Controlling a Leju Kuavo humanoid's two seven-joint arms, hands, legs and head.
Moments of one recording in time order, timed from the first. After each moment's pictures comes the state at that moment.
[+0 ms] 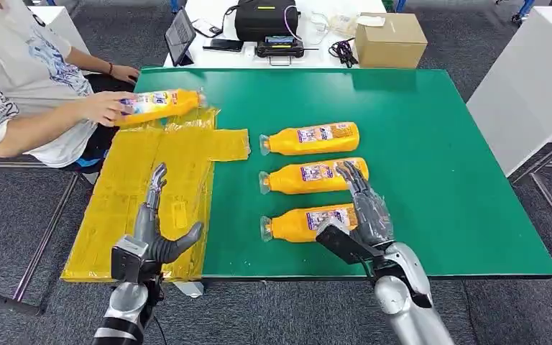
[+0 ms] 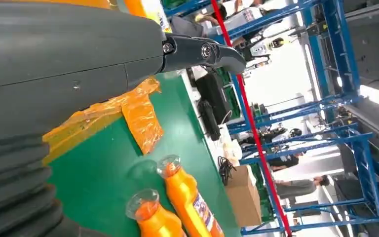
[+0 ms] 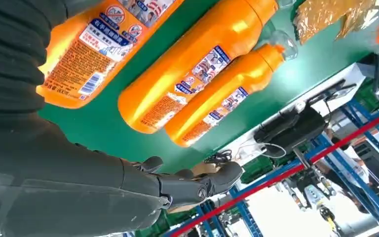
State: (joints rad) left arm -0.14 -0.21 -0.05 -1.21 -0.28 0.18 -0.67; right arm -0.12 -0.07 0.30 -1.46 0.67 -0.13 -0.30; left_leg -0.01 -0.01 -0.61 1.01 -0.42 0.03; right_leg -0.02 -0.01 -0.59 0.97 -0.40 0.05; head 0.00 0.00
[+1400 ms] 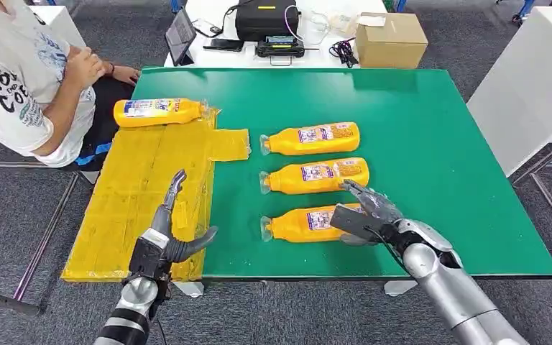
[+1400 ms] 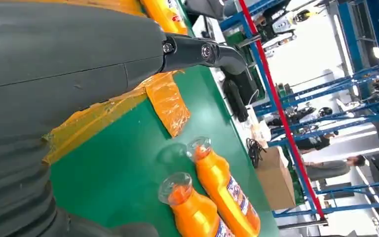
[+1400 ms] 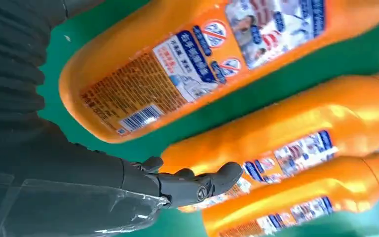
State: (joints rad) left arm -0.22 -0.21 -0.05 -1.02 -0.34 0.18 -0.67; right arm -0.36 -0.36 0.52 -1.24 0.44 0.25 -0.13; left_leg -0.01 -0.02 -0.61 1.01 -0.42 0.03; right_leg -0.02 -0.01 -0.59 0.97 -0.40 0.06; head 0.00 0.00
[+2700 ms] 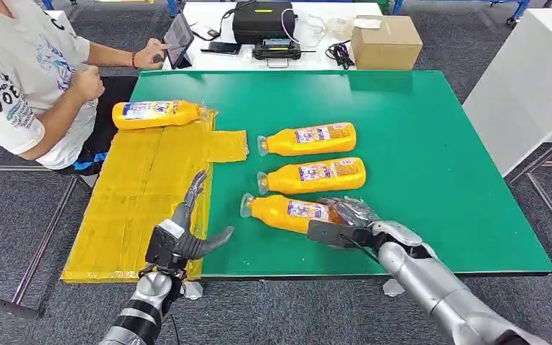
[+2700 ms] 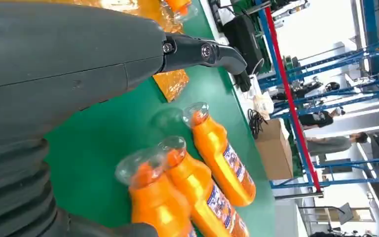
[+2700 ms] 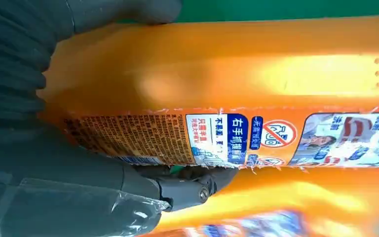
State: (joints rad) left arm -0.29 -0.24 -0.10 -0.90 -0.29 0.14 -0.65; right arm -0.46 -0.27 0.76 -0.99 0.39 0.16 -0.27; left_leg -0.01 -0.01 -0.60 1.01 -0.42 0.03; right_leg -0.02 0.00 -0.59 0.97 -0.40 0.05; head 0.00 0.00
